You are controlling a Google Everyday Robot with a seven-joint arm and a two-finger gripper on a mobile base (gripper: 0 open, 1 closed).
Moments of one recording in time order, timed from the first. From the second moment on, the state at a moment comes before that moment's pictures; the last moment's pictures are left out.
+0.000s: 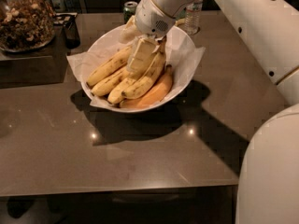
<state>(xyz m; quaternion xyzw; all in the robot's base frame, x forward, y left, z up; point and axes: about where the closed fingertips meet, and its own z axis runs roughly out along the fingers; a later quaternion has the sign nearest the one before) 0.619 0.041 0.932 -0.77 0.55 0.16 0.27</state>
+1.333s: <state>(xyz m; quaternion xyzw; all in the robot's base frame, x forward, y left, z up) 0.616 0.034 0.944 -0.77 0.55 0.16 0.28</state>
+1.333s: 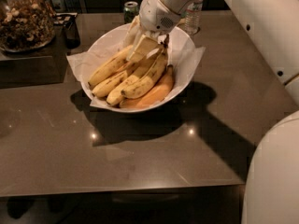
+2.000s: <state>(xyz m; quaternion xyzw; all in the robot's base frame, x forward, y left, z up) 0.563 0.018 1.030 -0.76 0.50 0.15 0.39</state>
